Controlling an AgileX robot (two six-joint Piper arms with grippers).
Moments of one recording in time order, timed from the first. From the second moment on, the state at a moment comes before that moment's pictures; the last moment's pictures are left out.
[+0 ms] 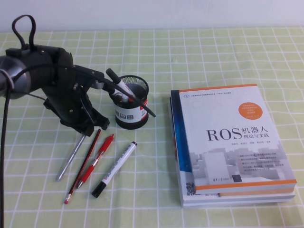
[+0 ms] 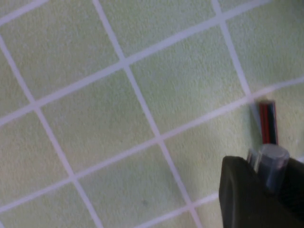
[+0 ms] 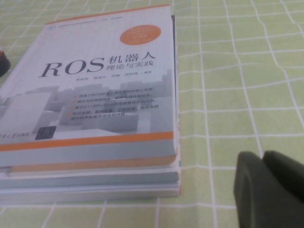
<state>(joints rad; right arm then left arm) 0.12 -0.02 0.03 0.14 0.38 0.03 -0.33 1.94 -1.42 0.00 0.91 0.21</state>
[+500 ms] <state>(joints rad) 0.12 -0.02 0.03 0.14 0.38 0.03 -0.32 1.97 -1.42 -0.07 0.87 0.26</state>
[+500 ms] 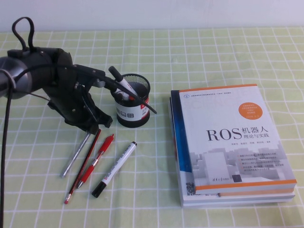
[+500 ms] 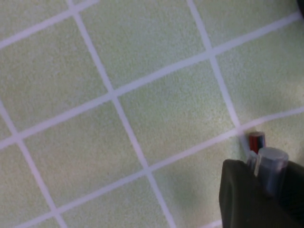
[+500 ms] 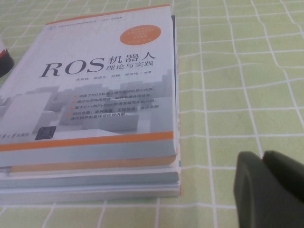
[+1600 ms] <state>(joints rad) 0.12 -0.02 0.03 0.14 0.38 0.03 -0.32 1.06 -0.87 -0.10 0.81 0.22</state>
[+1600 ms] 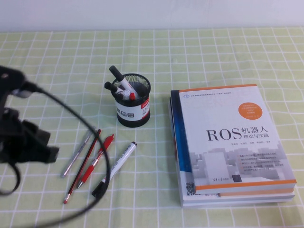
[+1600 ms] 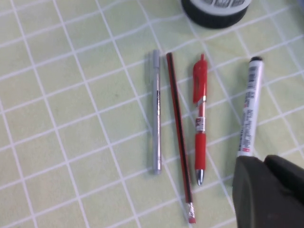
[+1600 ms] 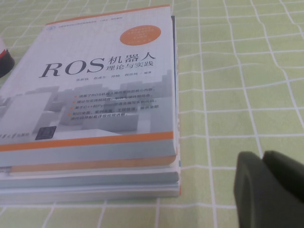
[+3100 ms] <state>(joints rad) 0.12 -0.02 0.03 0.14 0.38 0.03 -0.08 0.02 0.00 -0.10 0.25 0.12</state>
